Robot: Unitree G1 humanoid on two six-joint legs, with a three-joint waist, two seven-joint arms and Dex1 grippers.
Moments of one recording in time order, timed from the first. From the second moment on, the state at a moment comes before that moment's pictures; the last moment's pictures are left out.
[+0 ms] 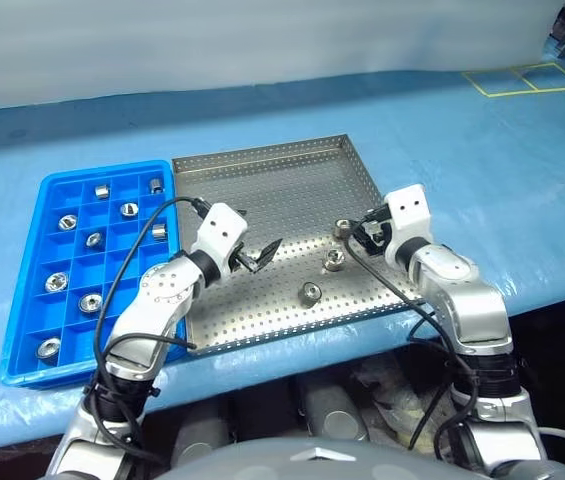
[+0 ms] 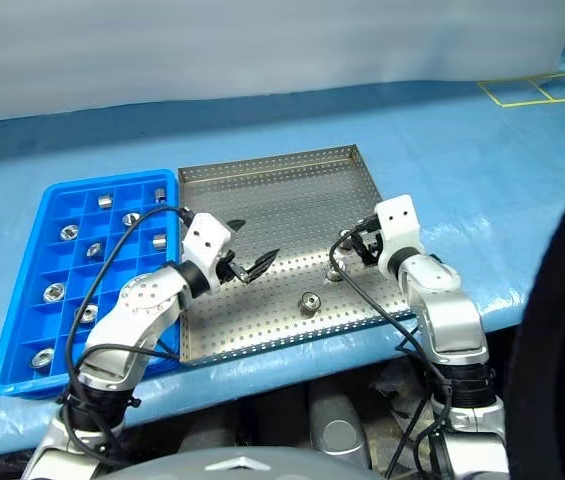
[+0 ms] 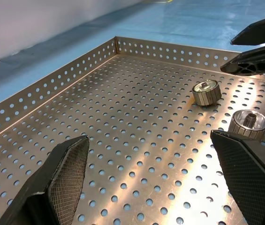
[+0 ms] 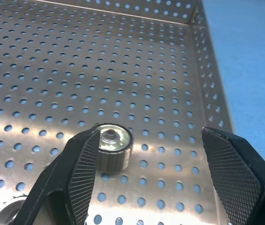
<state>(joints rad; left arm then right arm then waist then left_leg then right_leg) -0.19 0.32 -0.20 -0.39 -0.12 0.59 -0.43 -0.29 -0.32 -0.01 -0.23 0.10 0.78 0.29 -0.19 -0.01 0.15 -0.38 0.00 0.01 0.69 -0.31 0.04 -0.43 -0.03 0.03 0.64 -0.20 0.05</state>
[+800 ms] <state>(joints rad) -0.17 0.33 -0.19 -0.40 -0.12 0.60 -0.41 -0.38 -0.27 0.01 0.03 0.10 0.72 0.30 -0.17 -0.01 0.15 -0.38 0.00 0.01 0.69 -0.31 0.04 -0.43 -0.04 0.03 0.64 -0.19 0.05</state>
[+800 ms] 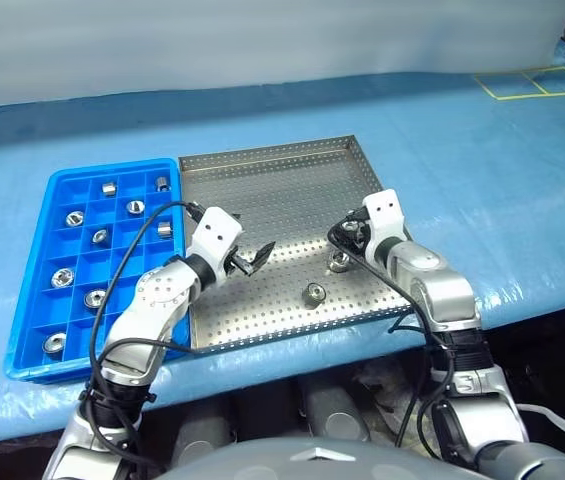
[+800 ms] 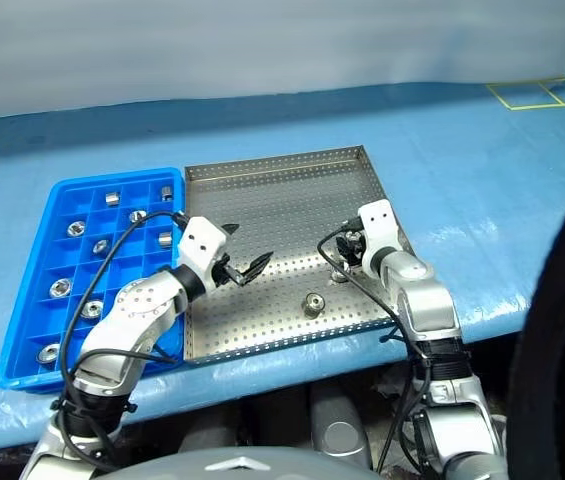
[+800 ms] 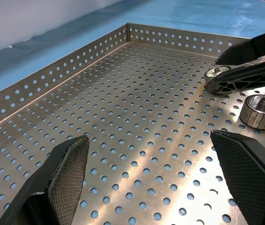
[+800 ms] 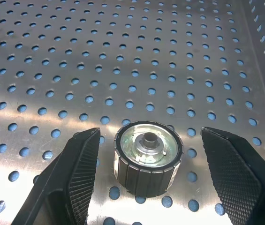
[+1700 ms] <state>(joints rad) -0.14 0.37 0.07 -0.54 -0.32 0.66 -0.44 -0.38 -0.19 0.10 -0.33 0.24 0.79 0.37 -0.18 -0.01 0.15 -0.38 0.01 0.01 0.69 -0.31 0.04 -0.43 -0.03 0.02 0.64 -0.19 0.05</state>
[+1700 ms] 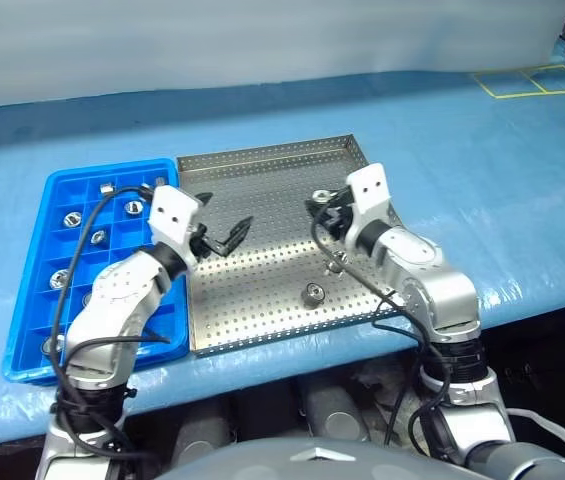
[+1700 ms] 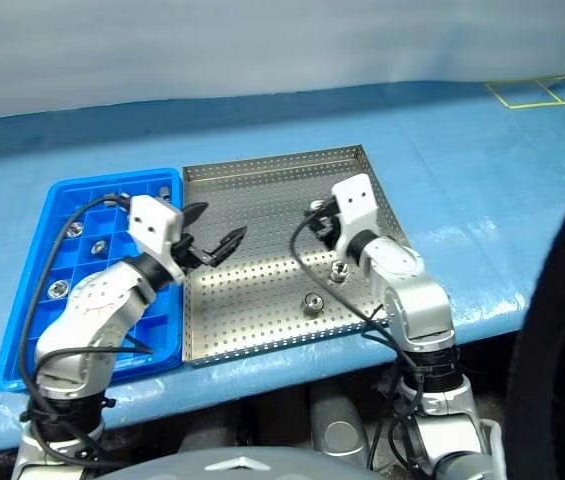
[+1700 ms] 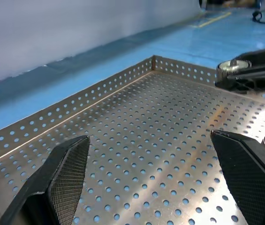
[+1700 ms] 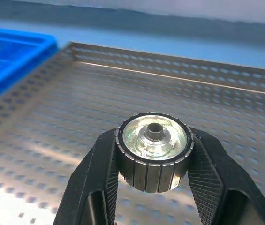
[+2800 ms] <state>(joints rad) 0.57 0.33 0.57 -1.00 -0.45 0.76 -0.35 -0.73 0.11 0.47 0.26 0.20 0.48 0.69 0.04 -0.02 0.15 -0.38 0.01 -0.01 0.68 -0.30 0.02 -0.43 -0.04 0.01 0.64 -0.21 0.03</state>
